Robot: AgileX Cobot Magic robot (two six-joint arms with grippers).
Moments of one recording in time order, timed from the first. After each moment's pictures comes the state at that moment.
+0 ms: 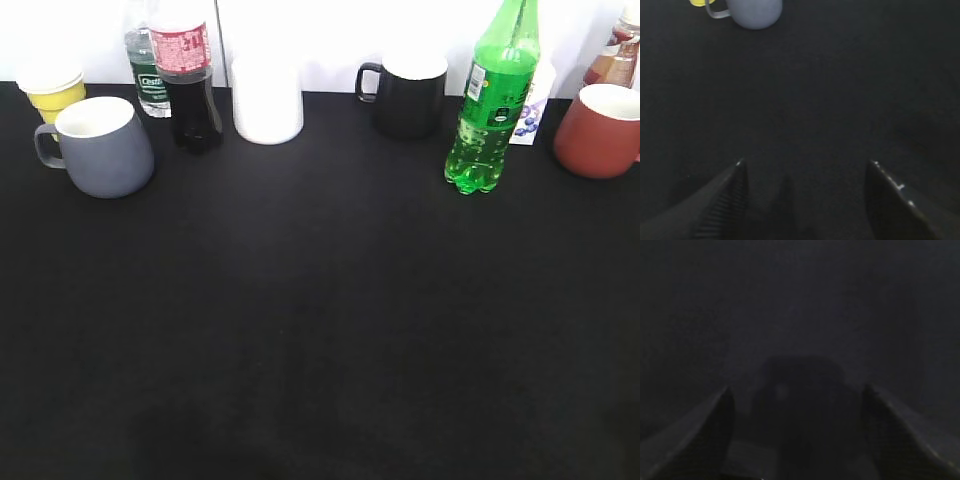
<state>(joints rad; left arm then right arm) -0.37 0.16 -0.52 0.03 1.07 -0.01 0.28 0.21 -0.50 -0.01 1.06 0.07</state>
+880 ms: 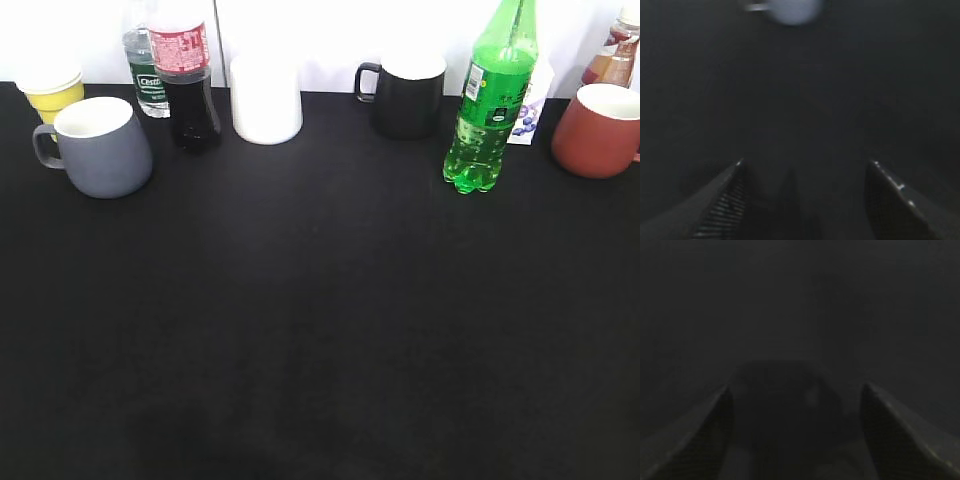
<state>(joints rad) -0.18 0.14 -0.52 0.01 1.07 -0.01 0.06 0.19 -0.50 -0.06 1.04 0.07</state>
